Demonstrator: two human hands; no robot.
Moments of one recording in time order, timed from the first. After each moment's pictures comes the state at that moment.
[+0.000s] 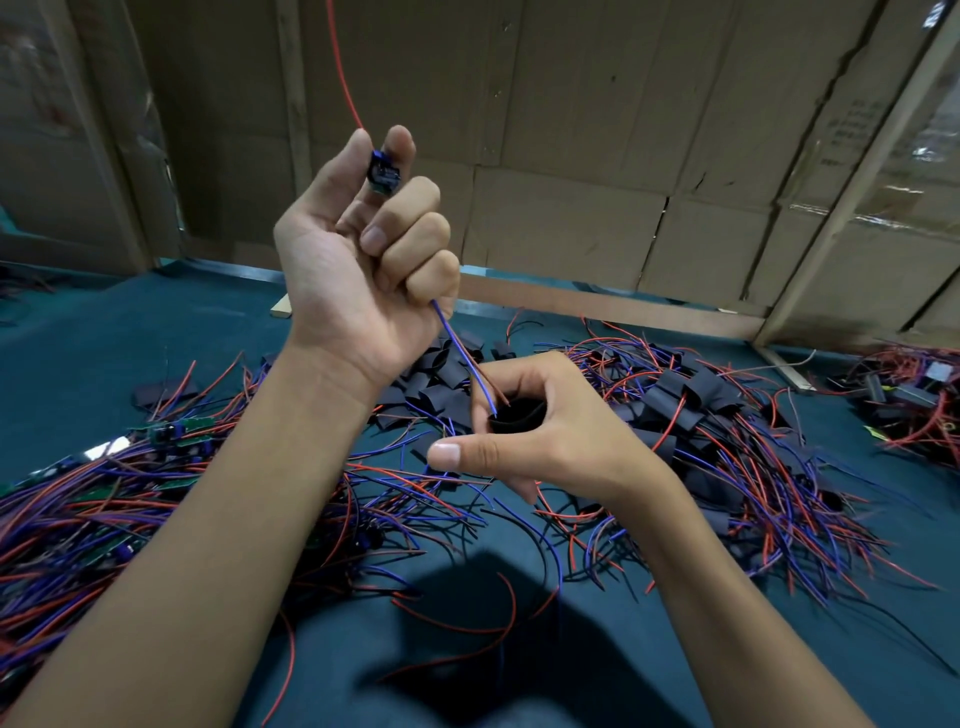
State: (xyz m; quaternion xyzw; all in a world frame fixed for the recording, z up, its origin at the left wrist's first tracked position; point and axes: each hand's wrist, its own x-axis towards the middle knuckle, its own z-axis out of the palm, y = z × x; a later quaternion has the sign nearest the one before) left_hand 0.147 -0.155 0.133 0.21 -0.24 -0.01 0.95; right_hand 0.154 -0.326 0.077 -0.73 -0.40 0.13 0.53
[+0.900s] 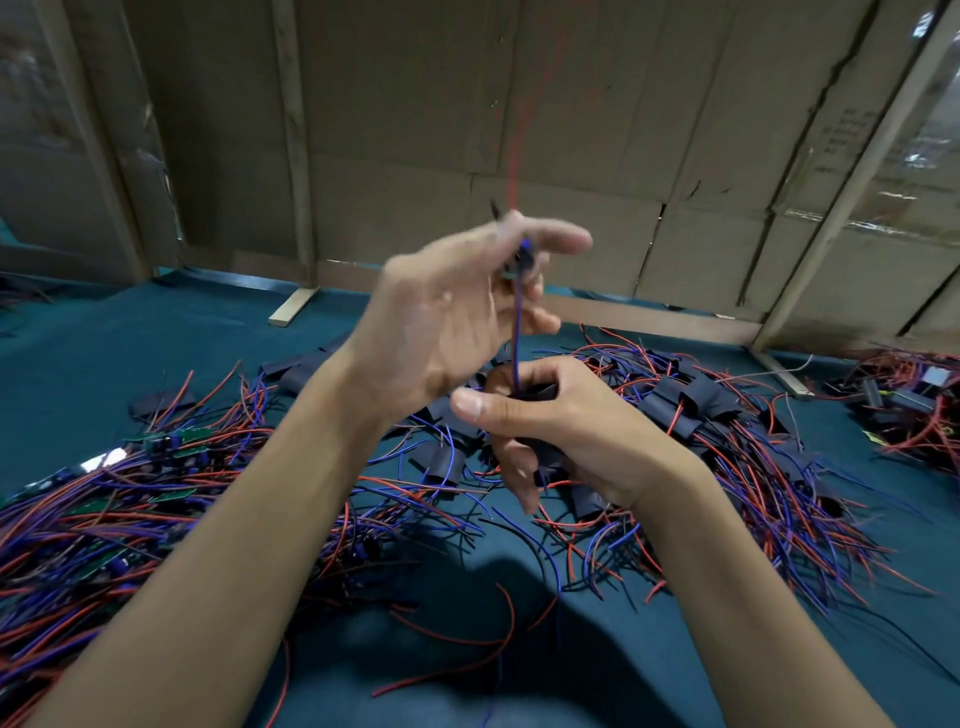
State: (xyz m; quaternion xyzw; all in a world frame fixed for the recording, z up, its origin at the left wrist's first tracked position) left_hand 0.151 -0.183 0.121 0.53 -0.30 0.01 0.80; right_hand 0.165 -0.336 0.085 -0.70 -0.34 0.24 0.58
